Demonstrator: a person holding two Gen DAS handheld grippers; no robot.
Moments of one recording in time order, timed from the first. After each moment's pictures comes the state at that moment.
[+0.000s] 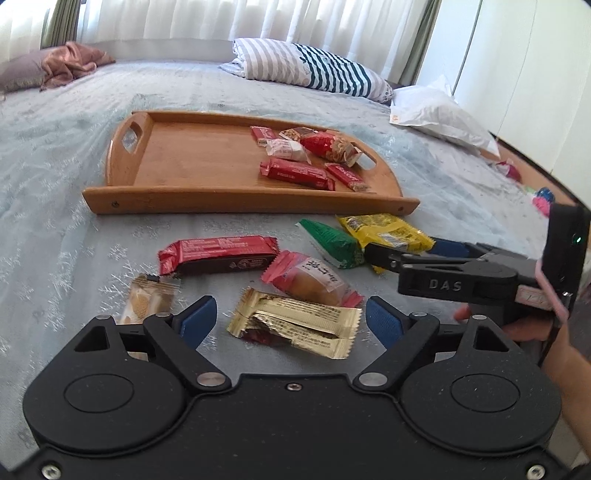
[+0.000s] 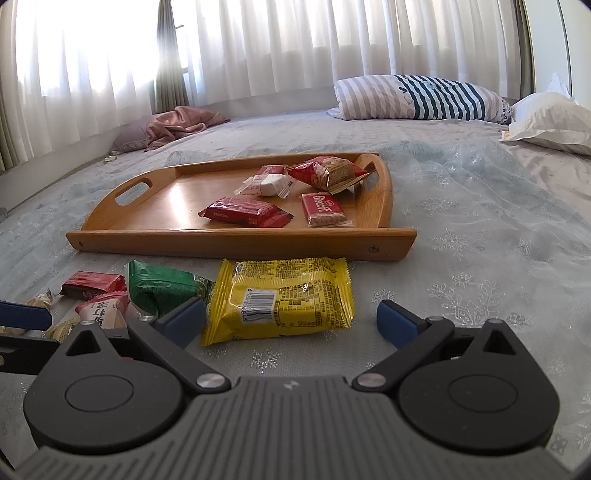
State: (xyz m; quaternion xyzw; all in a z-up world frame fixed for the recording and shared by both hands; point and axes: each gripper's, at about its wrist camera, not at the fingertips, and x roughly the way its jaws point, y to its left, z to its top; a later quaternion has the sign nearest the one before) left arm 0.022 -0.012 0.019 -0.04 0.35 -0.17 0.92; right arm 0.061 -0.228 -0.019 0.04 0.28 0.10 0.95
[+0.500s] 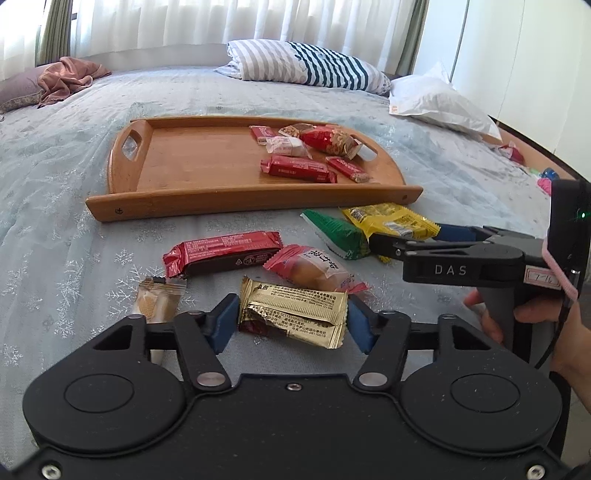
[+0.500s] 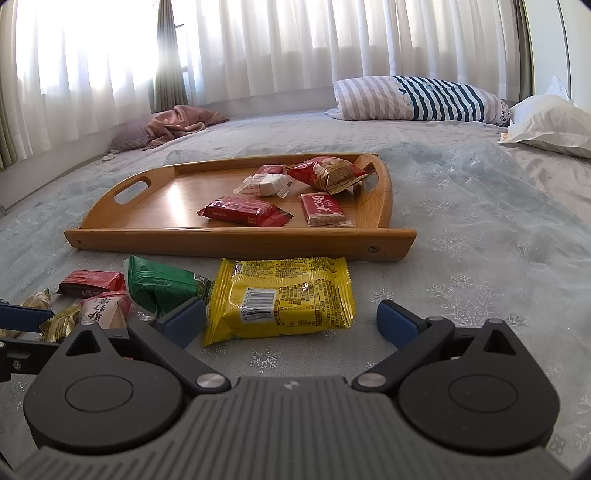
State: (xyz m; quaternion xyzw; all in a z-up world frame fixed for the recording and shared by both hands) left arm 0.019 -0.015 0.018 -0.02 0.35 -0.17 0.92; right arm 0.061 -0.228 -0.021 0.04 0.28 0.10 0.95
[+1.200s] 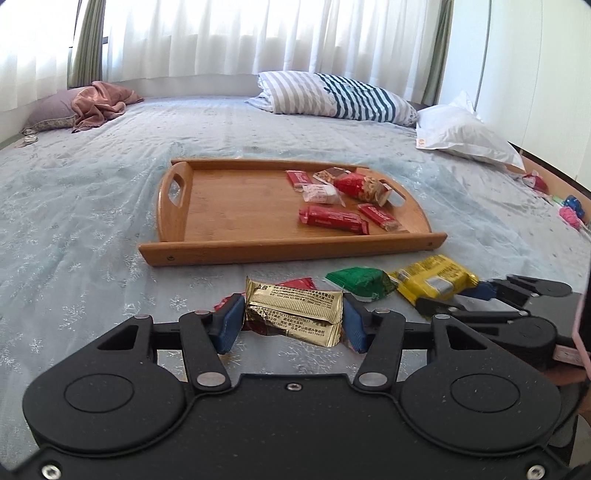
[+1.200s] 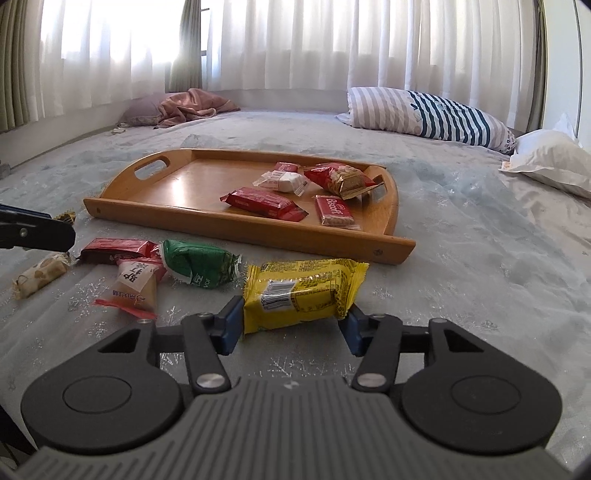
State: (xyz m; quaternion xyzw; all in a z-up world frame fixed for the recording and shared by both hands) left arm 0.017 0.004 0.057 -0.02 0.31 -0.12 0.94; right arm 0.029 -0.209 -0.004 -0.04 0.28 0.10 0.95
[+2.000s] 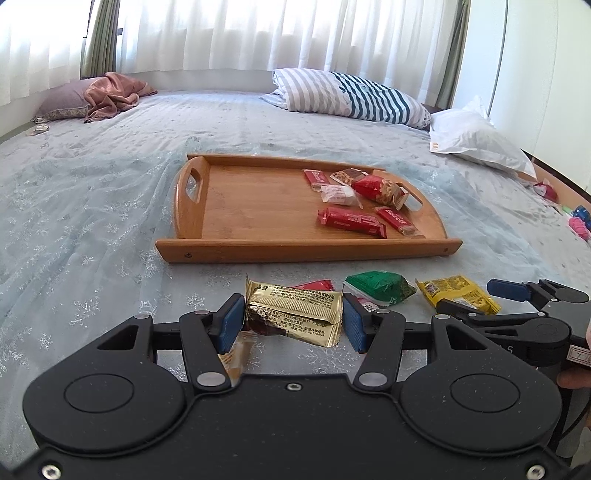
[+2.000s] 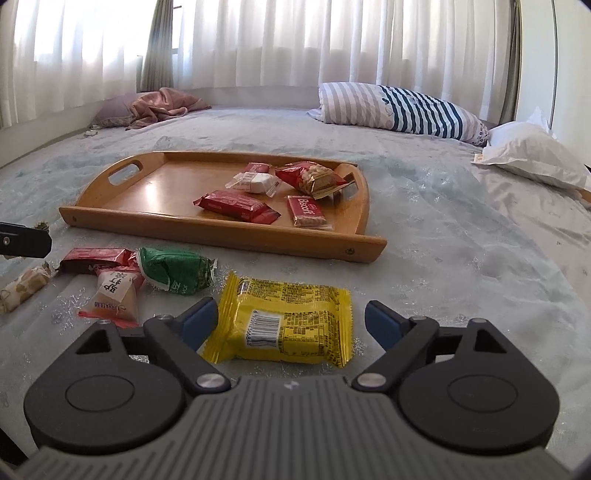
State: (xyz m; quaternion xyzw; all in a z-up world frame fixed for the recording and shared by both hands) left arm 0.023 0.015 0.055 -0.03 0.32 -0.10 0.94; right arm 0.031 -0.209 0.003 -0.03 0.29 0.05 0.96
